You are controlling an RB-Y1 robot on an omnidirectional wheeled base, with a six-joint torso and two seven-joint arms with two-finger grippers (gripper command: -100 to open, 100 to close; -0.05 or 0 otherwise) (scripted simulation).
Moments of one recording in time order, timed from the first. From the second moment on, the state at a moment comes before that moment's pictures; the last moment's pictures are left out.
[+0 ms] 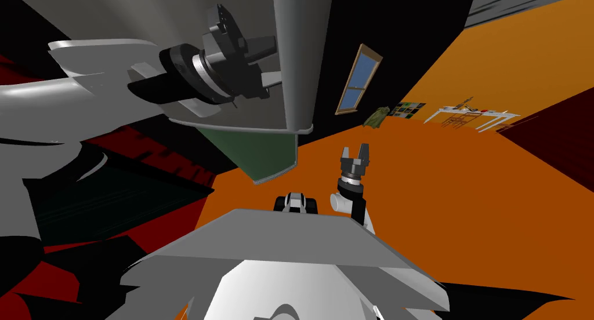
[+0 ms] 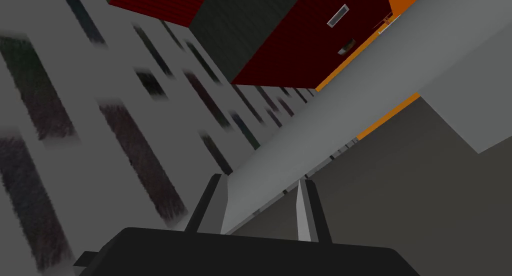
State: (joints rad) left arm -1.18 1.52 -0.73 -1.90 0.22 -0.75 0.90; right arm 0.46 -0.02 0.06 -2.23 -0.05 -0.59 0.06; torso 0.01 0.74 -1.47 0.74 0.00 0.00
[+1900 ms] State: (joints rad) left arm -1.38 1.60 -0.74 -2.01 0.41 -0.91 0.99; right arm 0.46 -0.02 0.06 -2.23 -0.05 -0.59 0.06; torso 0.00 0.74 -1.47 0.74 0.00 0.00
